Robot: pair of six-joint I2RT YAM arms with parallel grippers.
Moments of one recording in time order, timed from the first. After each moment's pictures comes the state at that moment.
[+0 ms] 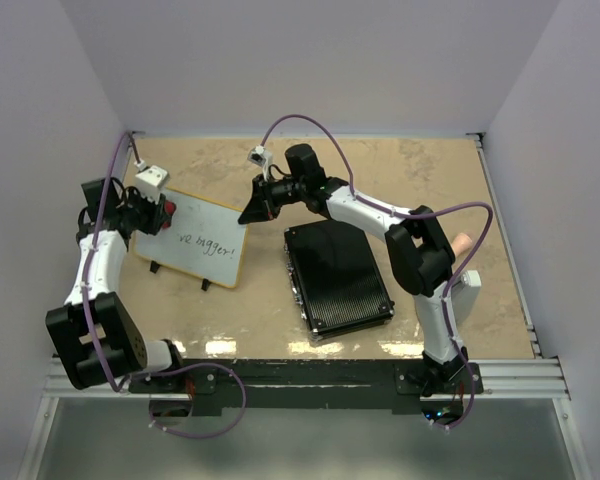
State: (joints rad) left arm 0.35 1.33 0.91 -0.34 0.57 0.59; right arm 0.68 2.14 1.69 0.00 -0.88 0.31
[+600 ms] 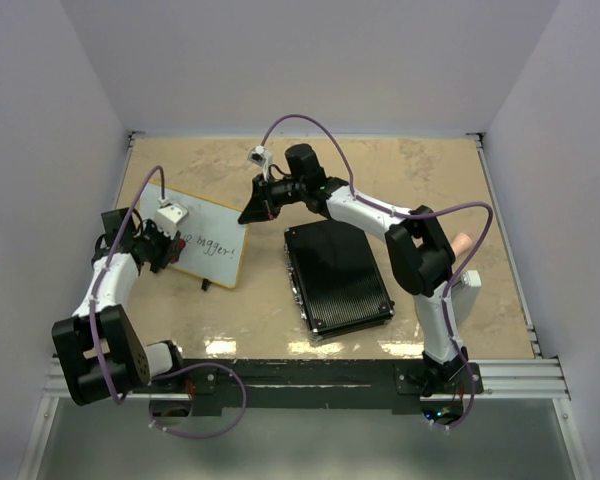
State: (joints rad) left arm 0.31 1.24 0.68 -0.34 0.51 0.76; right arm 0.68 2.14 1.69 0.00 -0.88 0.31
